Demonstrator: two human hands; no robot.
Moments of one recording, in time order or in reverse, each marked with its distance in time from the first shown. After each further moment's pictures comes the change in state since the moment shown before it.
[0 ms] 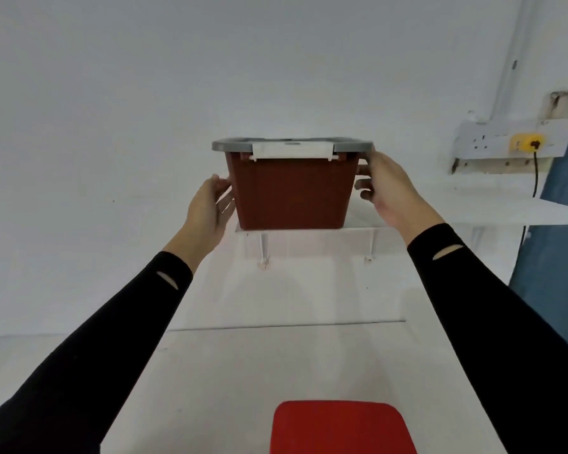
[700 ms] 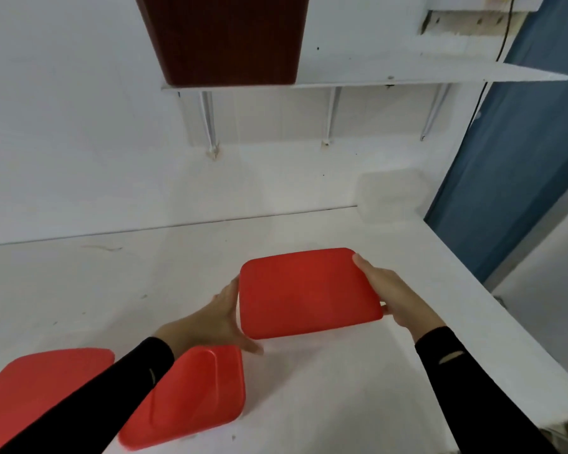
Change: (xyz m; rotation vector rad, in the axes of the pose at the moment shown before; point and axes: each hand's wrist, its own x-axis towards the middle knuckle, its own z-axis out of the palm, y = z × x) left_hand -0.228 -0.214 -0.126 1.281 -0.845 -0.348; right_hand -0.243 0.197 -0.113 -0.440 0.072 0.881
